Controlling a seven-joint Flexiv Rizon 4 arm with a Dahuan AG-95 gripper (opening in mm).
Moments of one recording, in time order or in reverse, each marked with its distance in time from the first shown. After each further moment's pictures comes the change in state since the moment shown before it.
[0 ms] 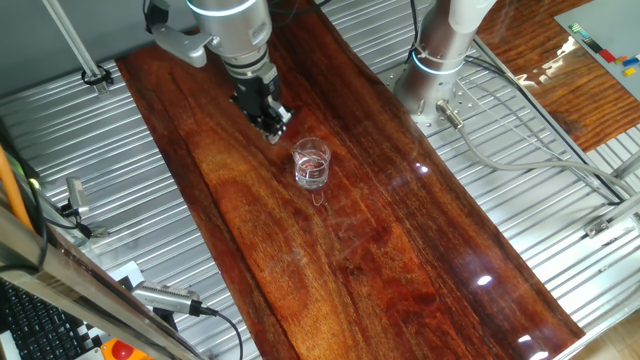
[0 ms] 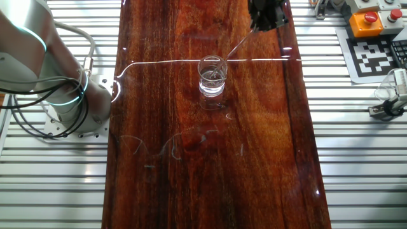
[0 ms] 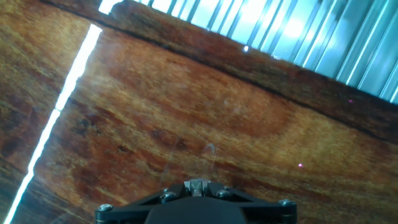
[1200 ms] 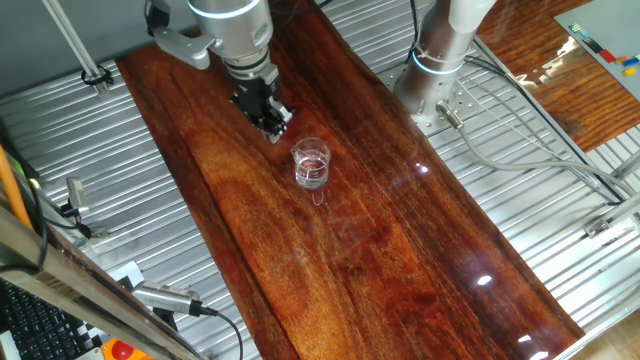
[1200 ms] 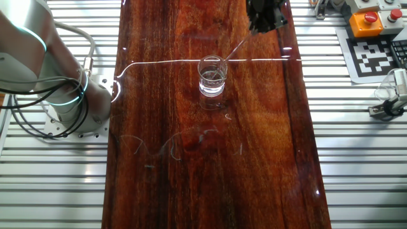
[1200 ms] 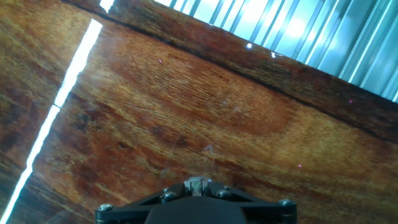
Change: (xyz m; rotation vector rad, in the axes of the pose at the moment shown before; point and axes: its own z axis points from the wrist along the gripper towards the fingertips) arm 0.008 0.000 0.005 0.014 0.003 -0.024
